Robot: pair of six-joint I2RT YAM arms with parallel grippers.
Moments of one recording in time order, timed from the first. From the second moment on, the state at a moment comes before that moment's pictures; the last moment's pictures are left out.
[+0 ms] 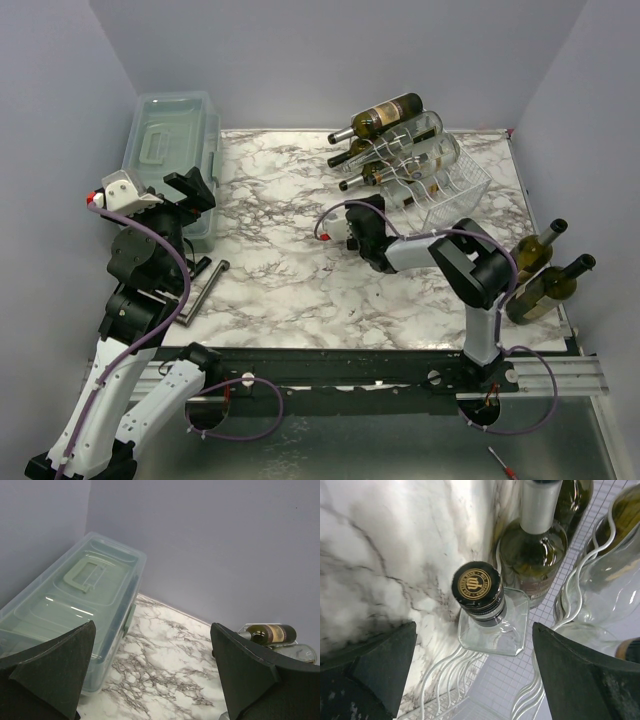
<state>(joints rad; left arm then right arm) -0.41 0.64 1.02 -0.21 -0.64 -0.29 0.68 1.98 0.96 0.46 0.58 -1.31</state>
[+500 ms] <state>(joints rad) -0.41 0.64 1.02 -0.21 -0.64 -0.29 0.84 1.79 0.94 0.18 0.56 -1.02</state>
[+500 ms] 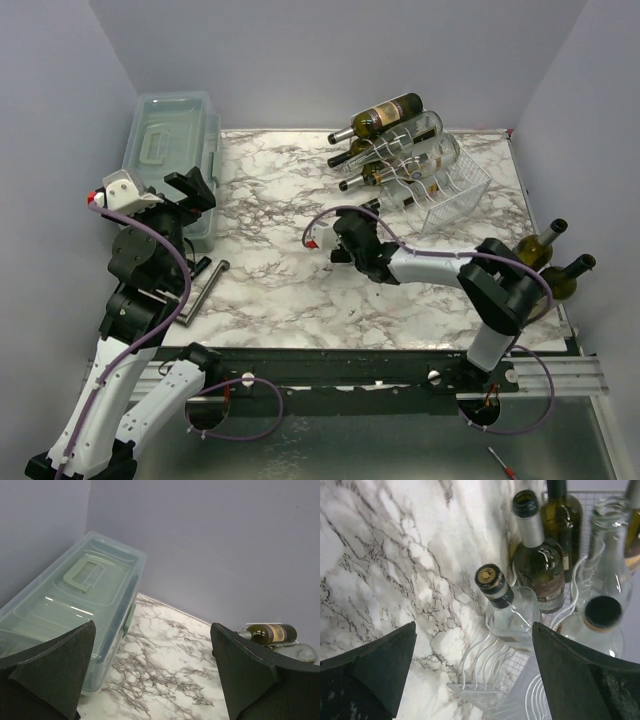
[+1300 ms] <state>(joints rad) -0.41 0.72 1.02 -0.21 -0.63 -0.29 0.54 1.23 1.04 -0.01 0.39 -0.17</state>
